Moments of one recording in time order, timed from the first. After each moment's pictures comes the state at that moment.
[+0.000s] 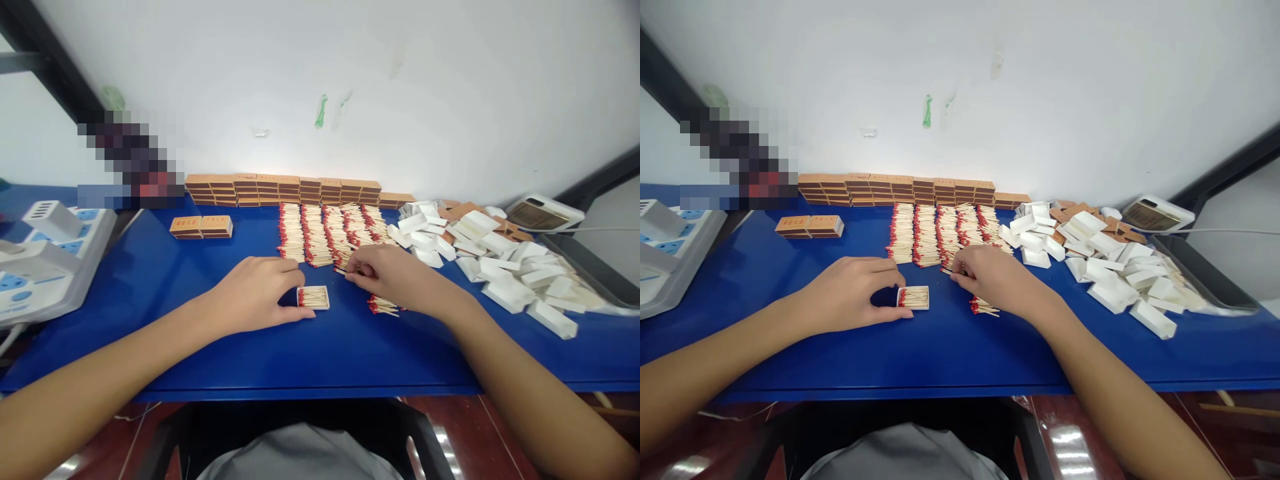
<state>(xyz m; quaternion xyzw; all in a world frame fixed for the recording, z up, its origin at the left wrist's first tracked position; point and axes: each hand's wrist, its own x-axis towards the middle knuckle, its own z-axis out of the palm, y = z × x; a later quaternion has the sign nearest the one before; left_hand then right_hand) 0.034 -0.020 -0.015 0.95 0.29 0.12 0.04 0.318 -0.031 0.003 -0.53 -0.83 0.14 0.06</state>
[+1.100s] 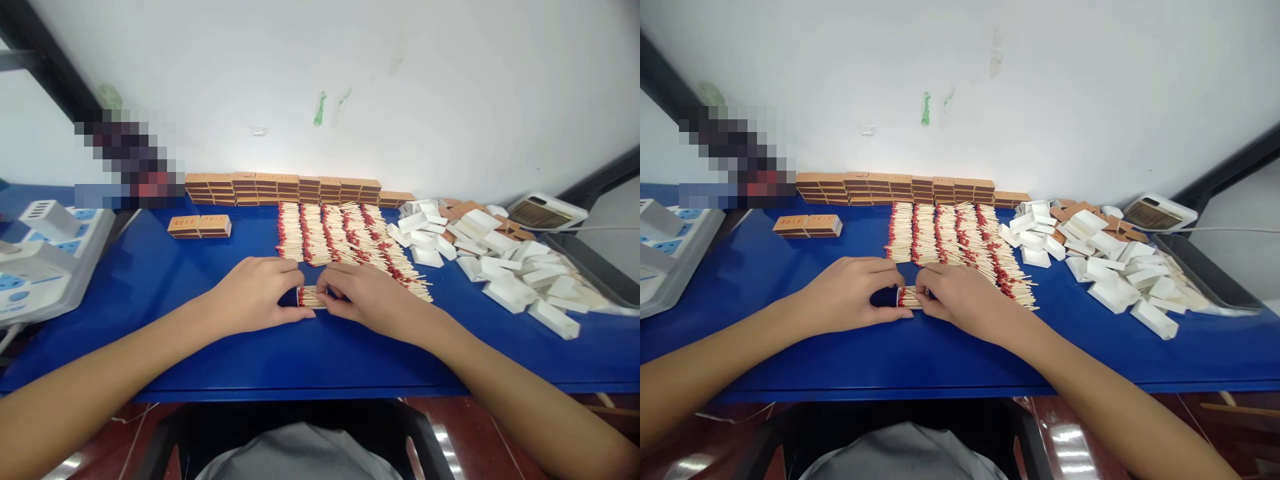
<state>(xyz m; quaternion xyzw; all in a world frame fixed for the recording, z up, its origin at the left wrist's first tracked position) 0.038 -0.021 -0.016 0.95 0.30 0.10 0.04 0.282 -0.055 -0.008 -0.41 -0.88 0.17 0.13</state>
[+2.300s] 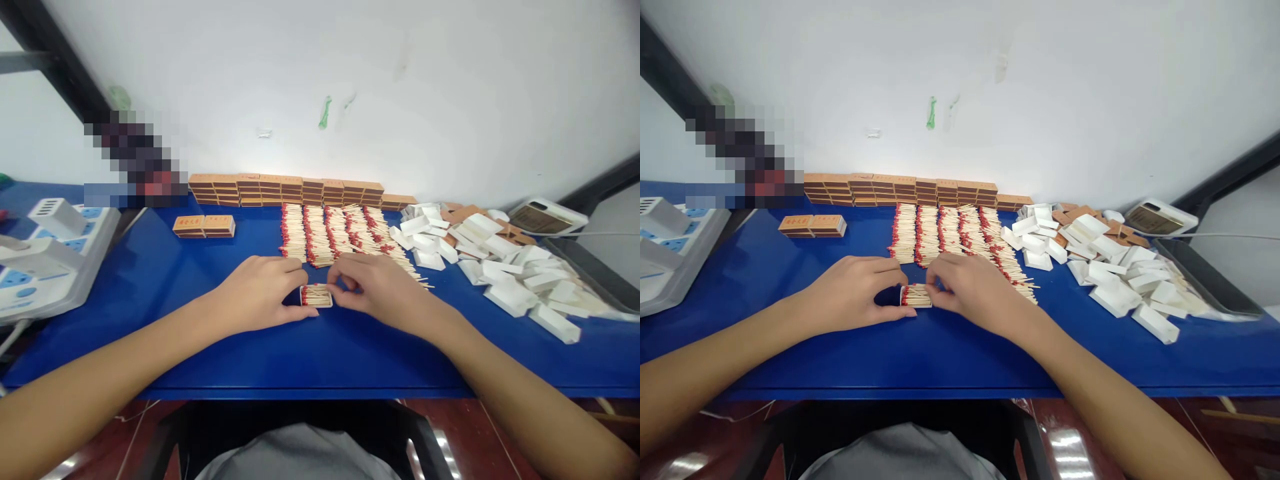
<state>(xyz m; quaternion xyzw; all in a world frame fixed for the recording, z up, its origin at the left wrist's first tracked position) 0.037 -0.023 -0.013 0.95 0.29 0.11 0.01 0.291 -0.047 -0.007 -0.42 -0.88 0.10 0.18</state>
